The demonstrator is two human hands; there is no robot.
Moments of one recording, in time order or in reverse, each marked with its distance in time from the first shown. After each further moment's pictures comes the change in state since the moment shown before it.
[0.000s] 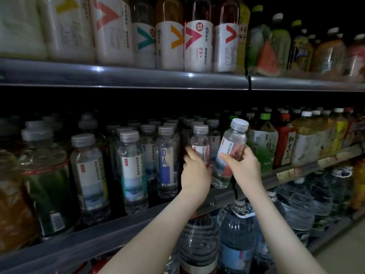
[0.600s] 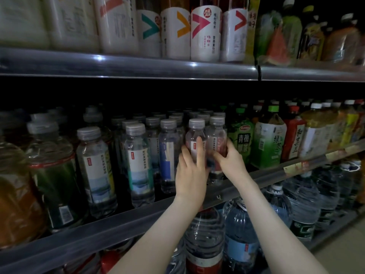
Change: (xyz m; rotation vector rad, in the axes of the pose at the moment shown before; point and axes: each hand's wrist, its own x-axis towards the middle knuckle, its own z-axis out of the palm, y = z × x) left_hand -0.015 -0.046 0.008 0.410 0.382 0.276; right_hand 0.002 0.000 0.043 -0.079 -0.236 0.025
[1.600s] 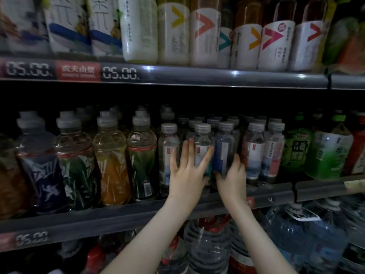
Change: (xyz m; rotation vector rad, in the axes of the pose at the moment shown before) left_hand -0.037 -0.134 -0.087 0.333 0.023 0.132; right_hand -0.080 -0.030 0.127 -0.234 0.090 -0.124
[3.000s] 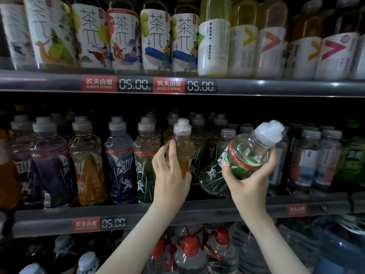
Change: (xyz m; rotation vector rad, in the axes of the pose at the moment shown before) left_hand -0.062 -0.159 -0.051 -0.421 0.274 -0.336; right_hand -0.088 -0.139 0.018 0.630 0.239 -0.472
